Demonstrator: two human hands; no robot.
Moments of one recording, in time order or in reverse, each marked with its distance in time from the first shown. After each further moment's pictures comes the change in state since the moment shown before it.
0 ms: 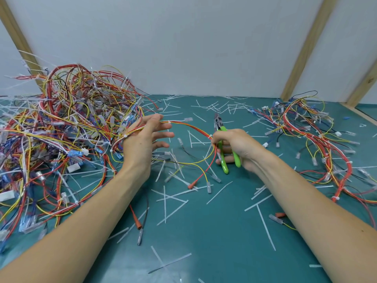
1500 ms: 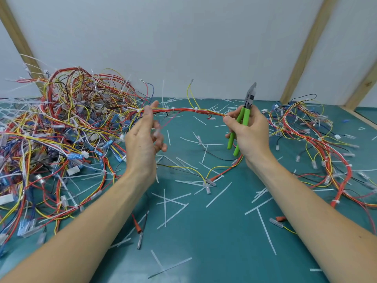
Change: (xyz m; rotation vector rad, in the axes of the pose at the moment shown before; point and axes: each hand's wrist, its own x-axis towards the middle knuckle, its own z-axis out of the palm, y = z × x) left_hand -0.006 0.006 0.011 -0.097 0.014 0.051; right_hand 0.000 -0.008 -0.009 0.081 0.369 -0.616
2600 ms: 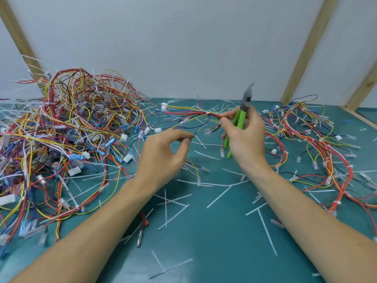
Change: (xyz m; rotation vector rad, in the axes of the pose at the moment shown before) left_hand -0.019 -0.008 -0.001 0.965 -0.307 0.603; right_hand -0.015 -0.007 0.017 -0.040 0.062 -0.086
